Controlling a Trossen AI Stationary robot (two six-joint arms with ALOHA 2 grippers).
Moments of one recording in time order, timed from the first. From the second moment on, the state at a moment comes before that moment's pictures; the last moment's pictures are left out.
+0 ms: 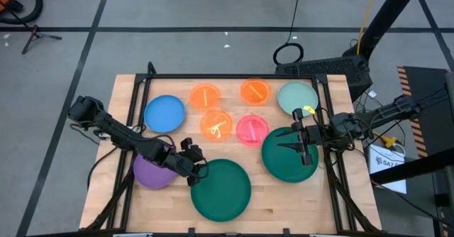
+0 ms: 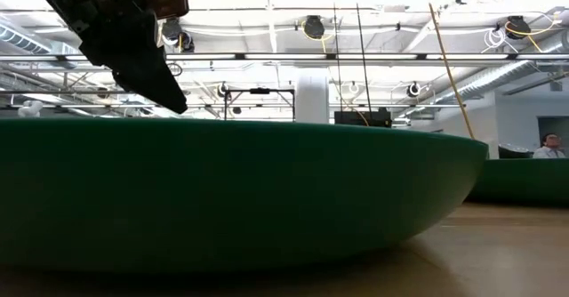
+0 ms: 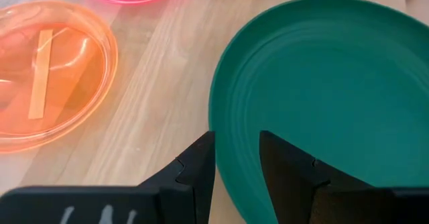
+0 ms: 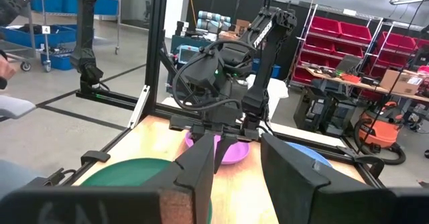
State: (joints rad) left arm -0.45 1.46 0.79 -0.22 -0.38 -0.59; right arm 0.34 0.70 0.59 0.10 0.18 -0.17
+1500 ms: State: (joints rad) left arm -0.45 1.68 0.79 -0.20 -0.41 -0.67; right arm 0.34 0.70 0.59 0.08 0.19 -0.17
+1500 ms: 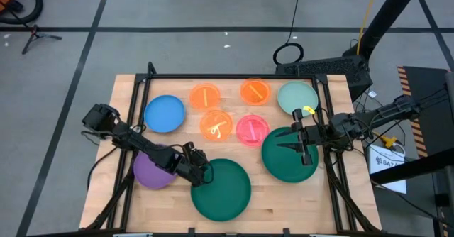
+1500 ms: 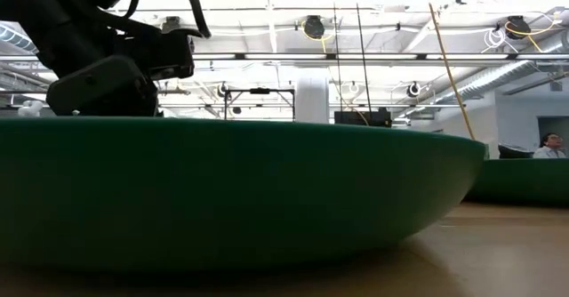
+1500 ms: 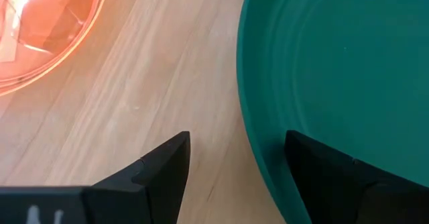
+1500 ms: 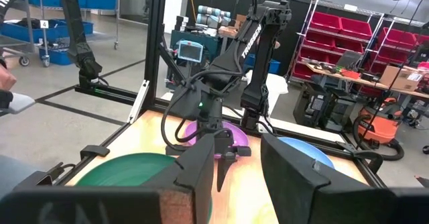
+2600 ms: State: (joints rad) left arm -0.40 1.51 0.79 -0.18 -0.44 -0.77; right arm 0.34 0.70 0.59 0.08 0.19 -0.19
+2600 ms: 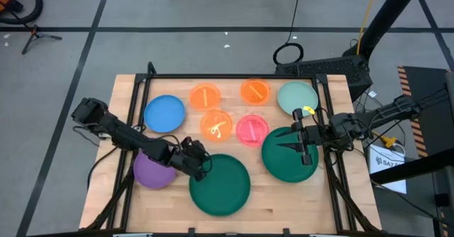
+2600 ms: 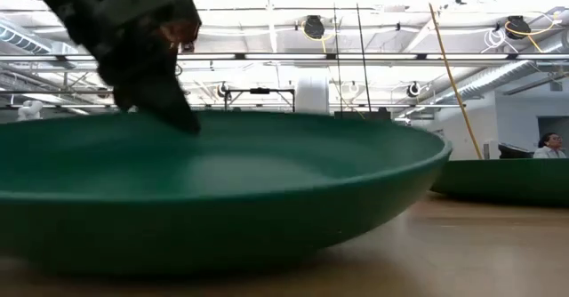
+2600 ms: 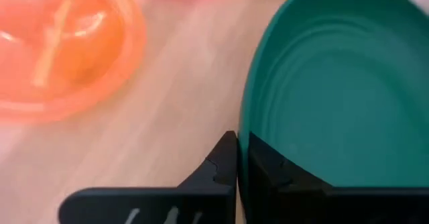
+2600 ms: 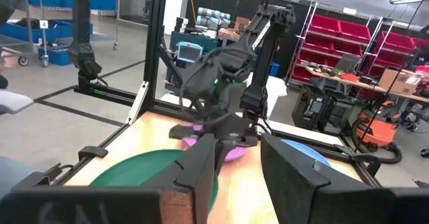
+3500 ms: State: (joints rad) left arm -0.09 1.48 0.79 0.44 -0.45 -0.62; right arm 0.48 0.71 0.59 0.14 0.08 -0.40
